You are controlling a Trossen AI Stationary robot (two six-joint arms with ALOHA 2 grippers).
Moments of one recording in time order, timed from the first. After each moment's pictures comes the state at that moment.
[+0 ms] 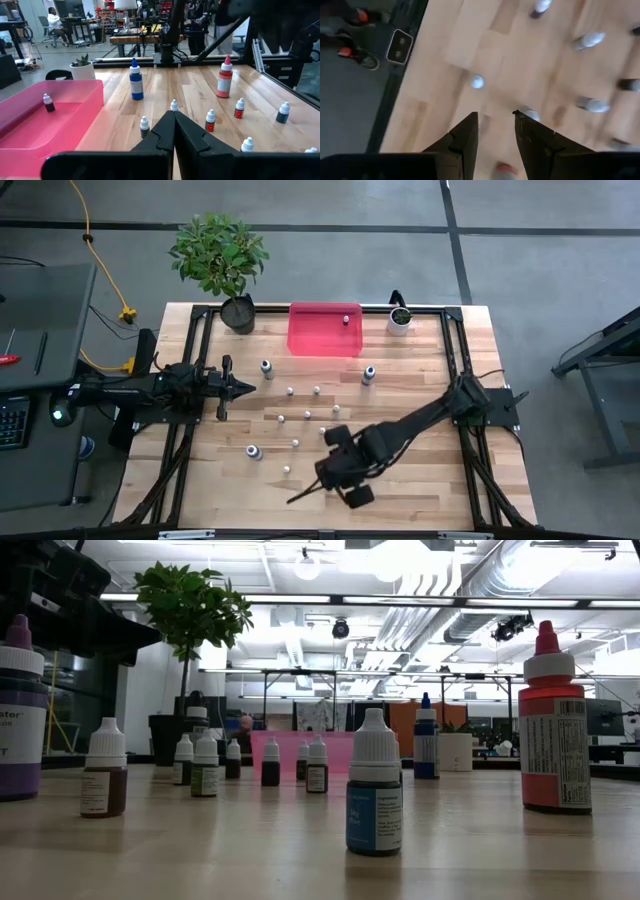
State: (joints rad) left arm 0.01 0.08 0.03 0.00 -0.01 0.05; right arm 0.47 2.10 2.02 -1.13 0.01 0.17
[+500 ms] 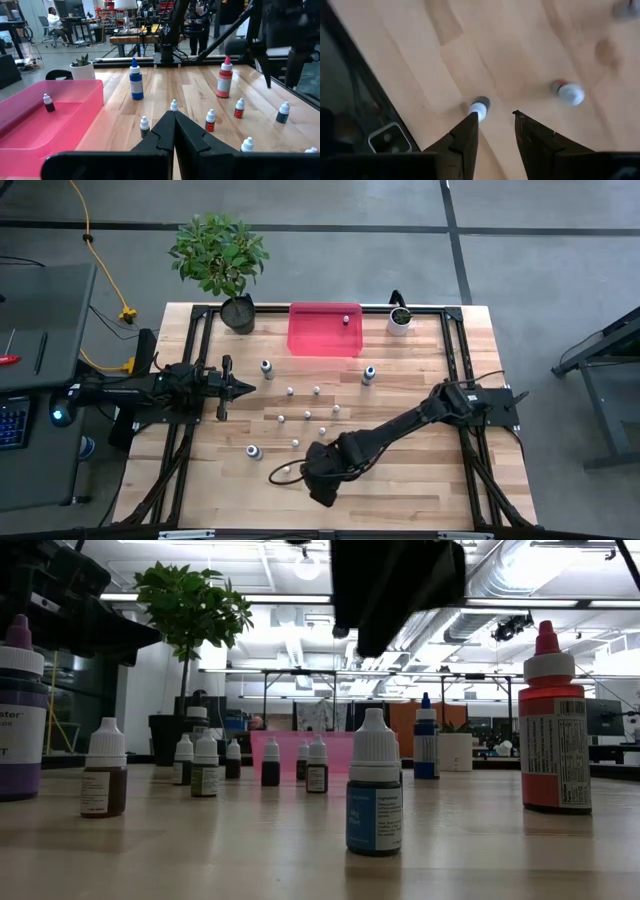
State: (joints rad) left arm 0.01 0.08 0.03 0.00 -0.01 0.05; right arm 0.44 2.24 2.02 -1.06 -0.03 0.99
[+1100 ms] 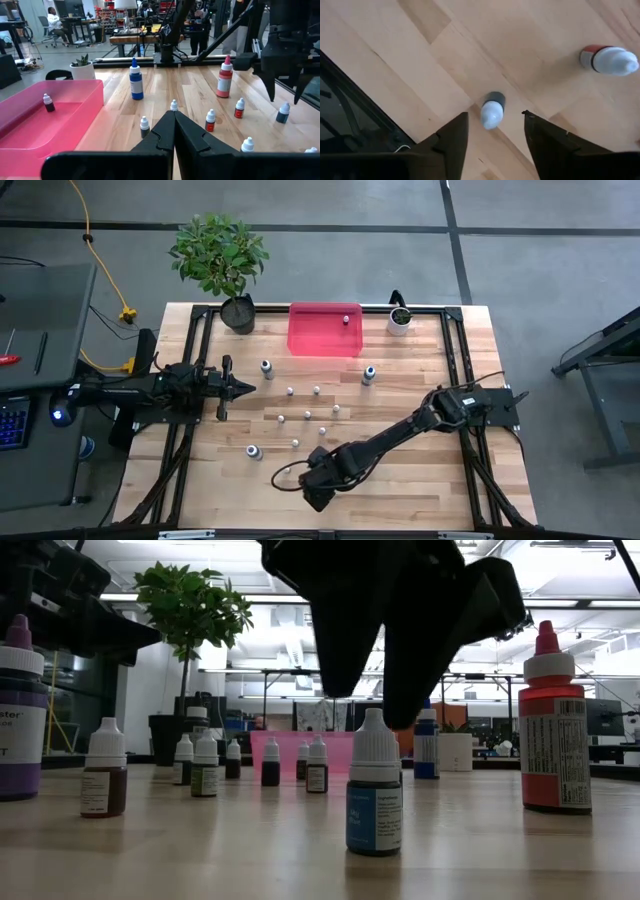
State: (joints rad) left arm 0.01 0.08 0.03 0.00 -0.01 0.05; right arm 0.47 2.31 2.02 -1.01 -0.06 1.26
